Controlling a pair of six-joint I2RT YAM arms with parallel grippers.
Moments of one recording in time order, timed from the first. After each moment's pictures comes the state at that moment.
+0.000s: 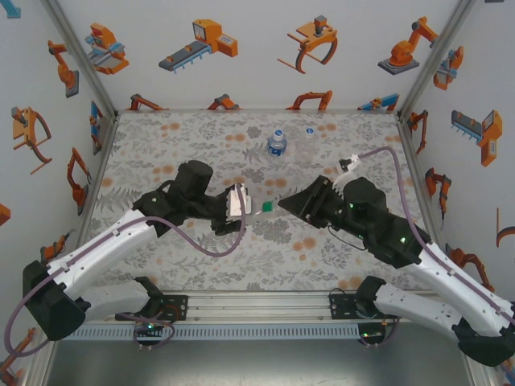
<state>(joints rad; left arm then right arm) -0.80 1.14 0.99 -0.51 0.55 0.71 0.88 0.79 0.98 -0.53 0.03 1.11</state>
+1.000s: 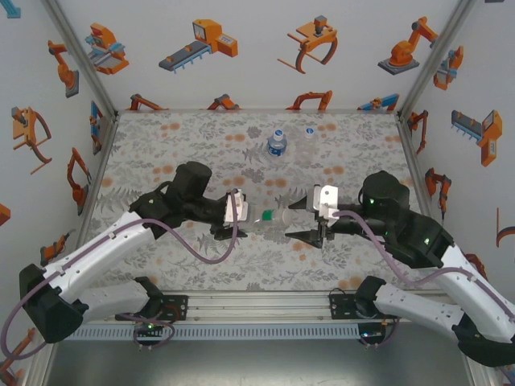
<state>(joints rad) -0.81 1.12 0.99 -0.55 0.67 0.75 0.87 0.79 1.14 -0.65 -0.53 -0.44</state>
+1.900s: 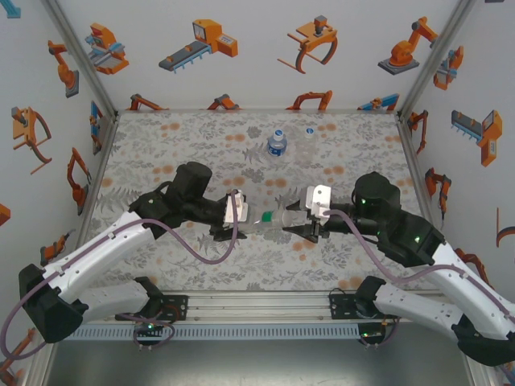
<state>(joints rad) -0.82 1.11 1.00 -0.57 0.67 0.75 0.87 0.80 1.10 -0.60 -0.48 -0.43</state>
